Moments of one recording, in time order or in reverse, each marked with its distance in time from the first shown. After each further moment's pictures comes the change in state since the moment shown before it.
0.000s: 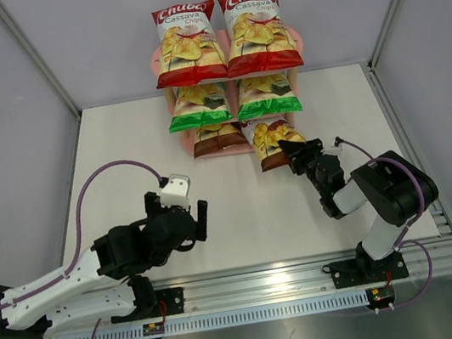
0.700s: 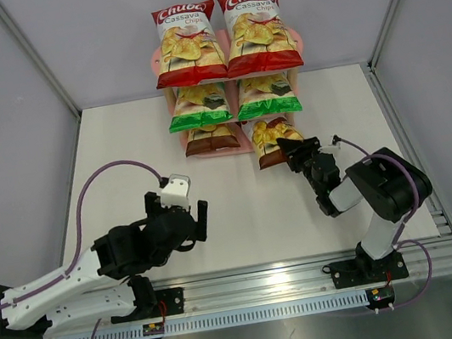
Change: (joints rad) left arm 0.000 0.003 0.000 0.000 0.000 0.003; right arm 0.022 0.037 0.034 0.006 0.059 -0.040
